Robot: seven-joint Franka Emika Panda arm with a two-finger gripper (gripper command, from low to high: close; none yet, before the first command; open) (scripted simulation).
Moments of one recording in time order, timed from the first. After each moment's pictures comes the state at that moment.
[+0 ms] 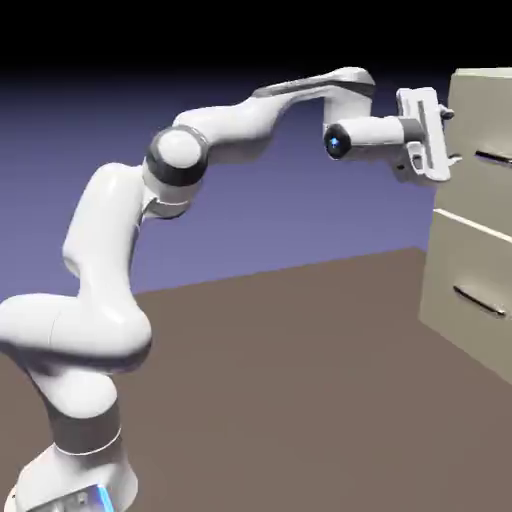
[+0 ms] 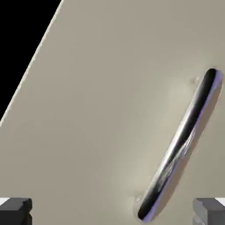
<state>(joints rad) -2.31 -0.82 2.13 -1.09 2.41 3.11 0.28</state>
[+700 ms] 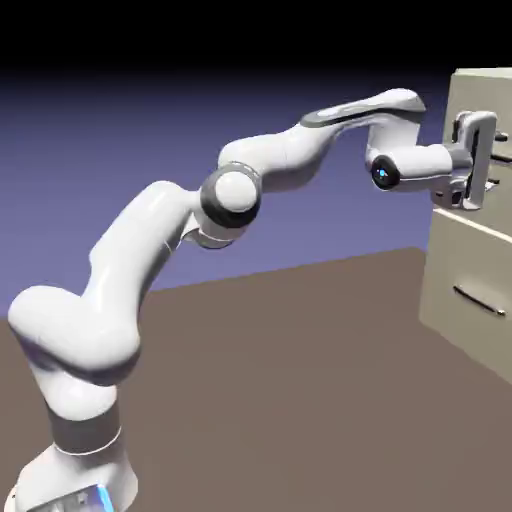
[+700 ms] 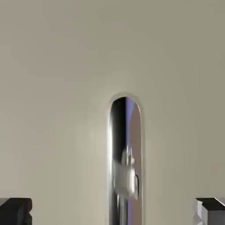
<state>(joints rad) -2.64 -0.98 2.33 -0.76 2.26 3.13 0.75</state>
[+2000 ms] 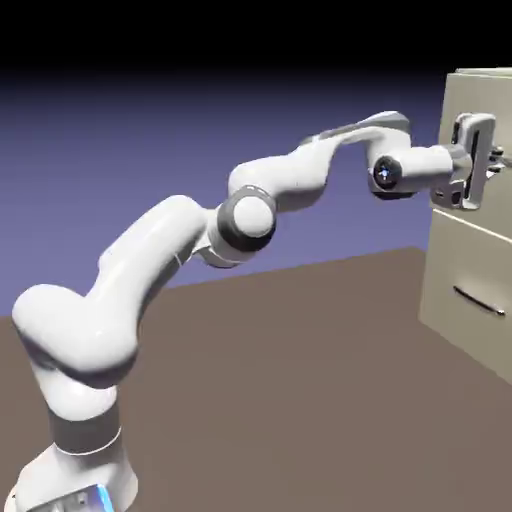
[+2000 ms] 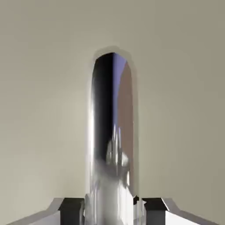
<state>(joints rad) -2.69 -1.04 2.44 -0.66 1.99 3.19 0.95</state>
